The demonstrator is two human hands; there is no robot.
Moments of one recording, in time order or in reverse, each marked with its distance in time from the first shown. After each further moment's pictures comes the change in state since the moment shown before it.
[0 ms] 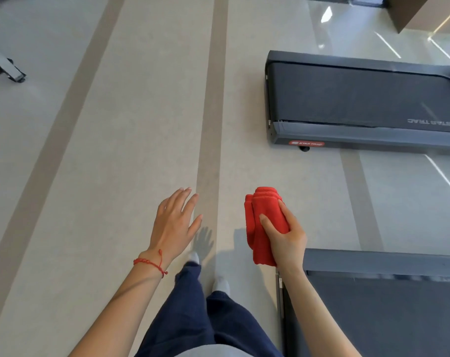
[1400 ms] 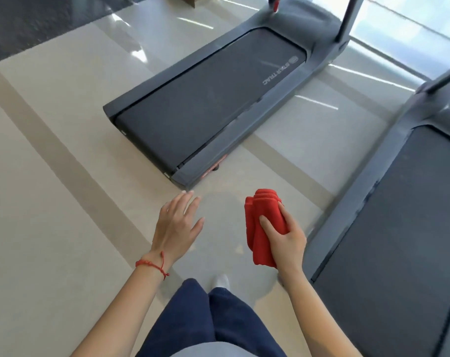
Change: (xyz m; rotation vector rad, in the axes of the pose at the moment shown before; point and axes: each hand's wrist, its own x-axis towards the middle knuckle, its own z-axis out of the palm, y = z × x) left_hand 0.472 0.134 0.064 -0.031 -0.220 0.850; right_hand 0.287 -0.074 -0.050 0.237 0.761 0.308
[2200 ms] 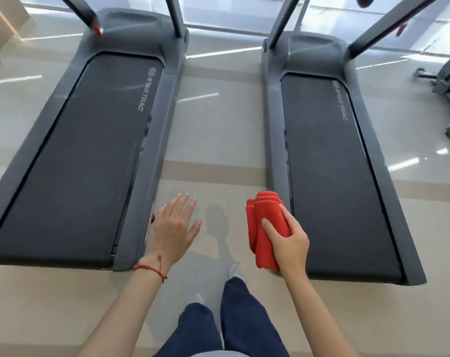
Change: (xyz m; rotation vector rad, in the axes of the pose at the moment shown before) left_hand 0.245 0.046 0.034 -0.062 -0.214 0.617; right_hand 0.088 -0.030 -0.031 0.133 0.633 0.220
